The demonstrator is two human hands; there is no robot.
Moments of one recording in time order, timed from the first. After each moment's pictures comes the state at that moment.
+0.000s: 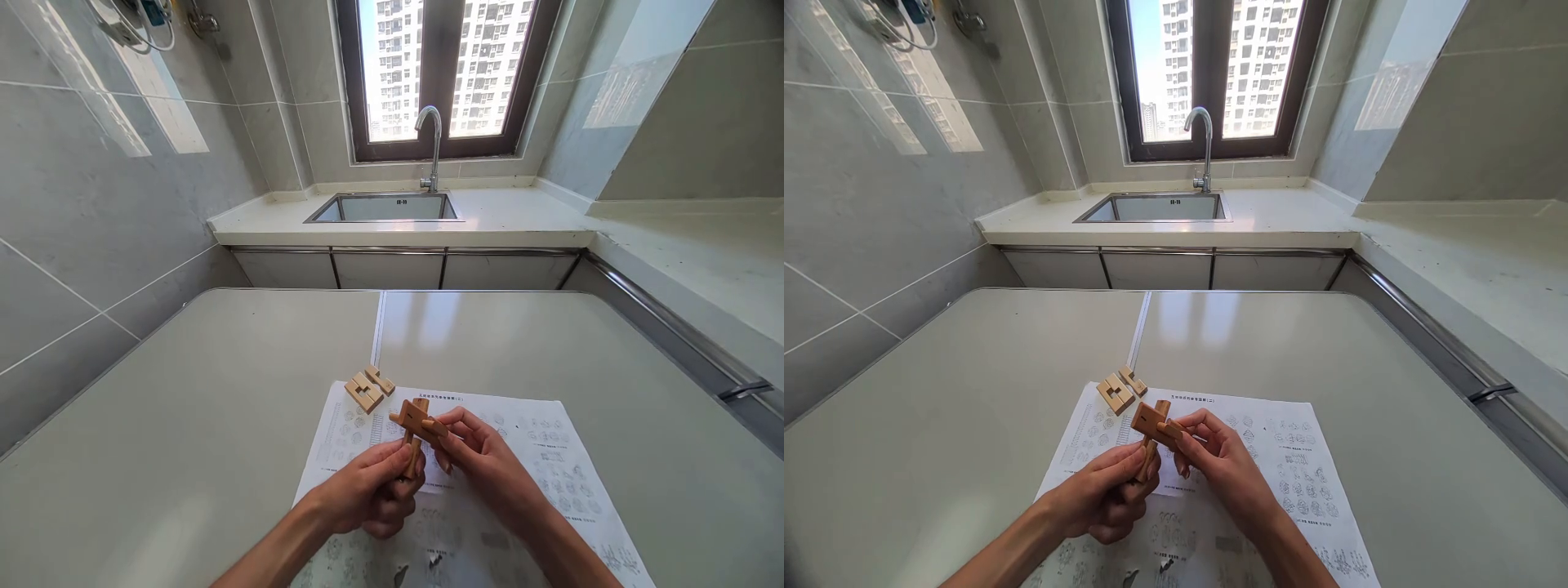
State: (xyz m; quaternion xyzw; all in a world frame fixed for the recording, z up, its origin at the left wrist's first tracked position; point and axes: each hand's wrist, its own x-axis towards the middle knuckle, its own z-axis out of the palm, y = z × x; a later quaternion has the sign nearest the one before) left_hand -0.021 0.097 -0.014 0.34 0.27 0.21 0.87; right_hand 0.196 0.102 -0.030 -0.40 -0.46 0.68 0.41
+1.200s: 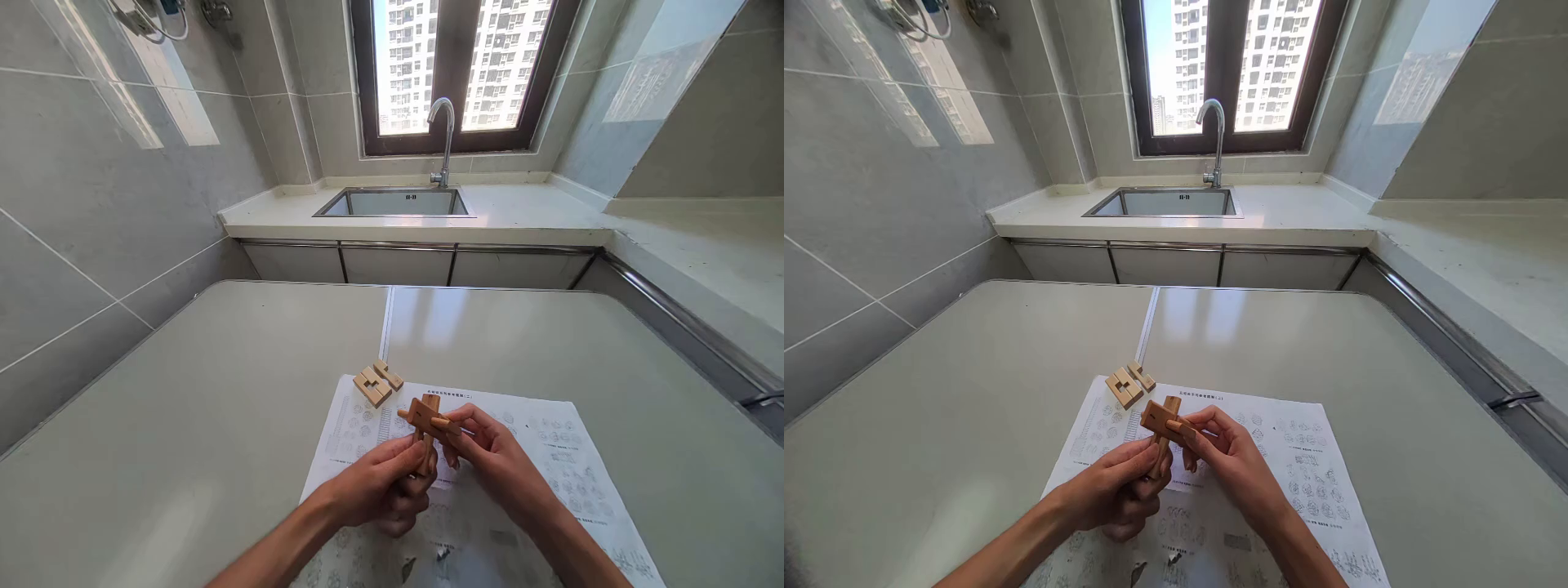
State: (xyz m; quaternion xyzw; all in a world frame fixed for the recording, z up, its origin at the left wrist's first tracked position) left_hand -0.018 0.097 -0.013 0.37 0.24 0.20 0.88; right_hand 0.198 0.103 -0.040 -0.39 -0.47 0.68 0.41
